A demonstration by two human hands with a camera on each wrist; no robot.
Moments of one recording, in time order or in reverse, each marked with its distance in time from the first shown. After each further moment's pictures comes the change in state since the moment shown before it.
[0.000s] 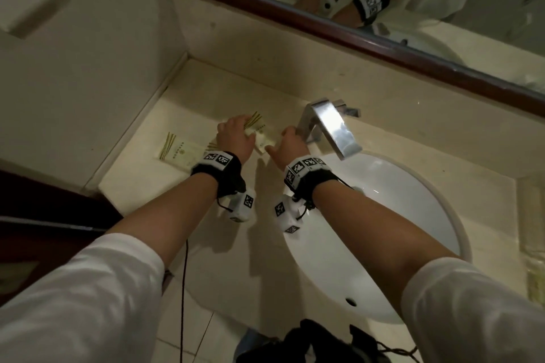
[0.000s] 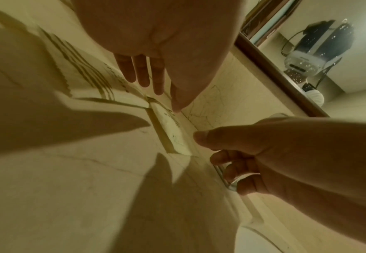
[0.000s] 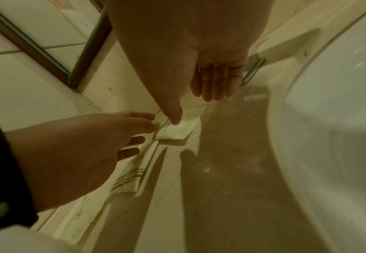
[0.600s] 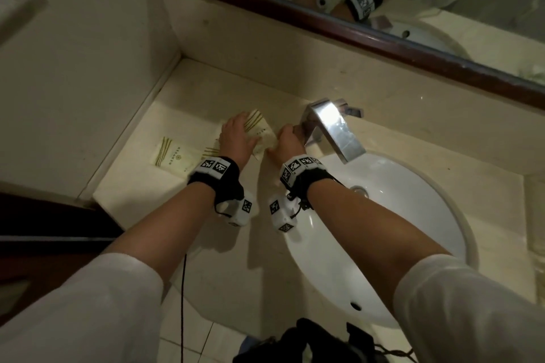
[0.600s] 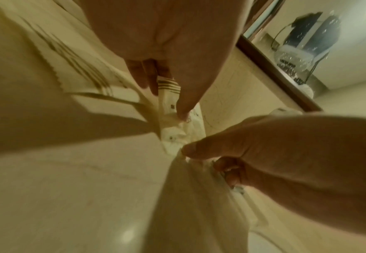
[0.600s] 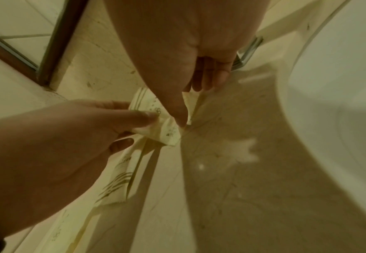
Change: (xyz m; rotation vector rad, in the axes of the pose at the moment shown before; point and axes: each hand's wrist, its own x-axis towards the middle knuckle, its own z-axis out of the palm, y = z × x) left_hand 0.002 0.007 -0.001 -0.144 -0.039 0.010; right_hand 0.019 0.000 0.010 0.092 0.000 0.050
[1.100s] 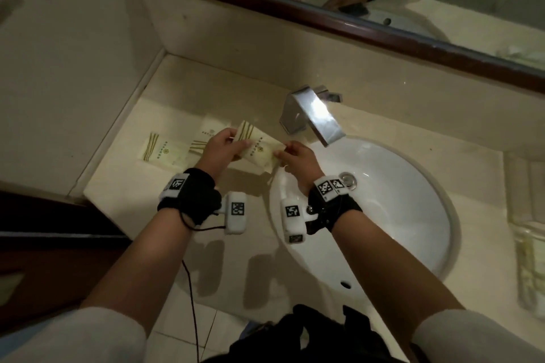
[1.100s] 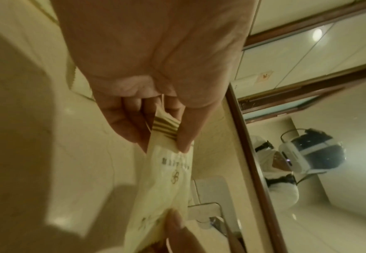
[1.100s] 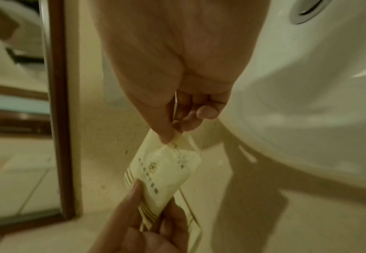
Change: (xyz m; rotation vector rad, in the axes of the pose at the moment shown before) left_hand -0.057 0.019 -0.024 -0.720 -0.295 -0.256; right_hand -0.071 0.052 -0.028 0.927 -0.074 0.091
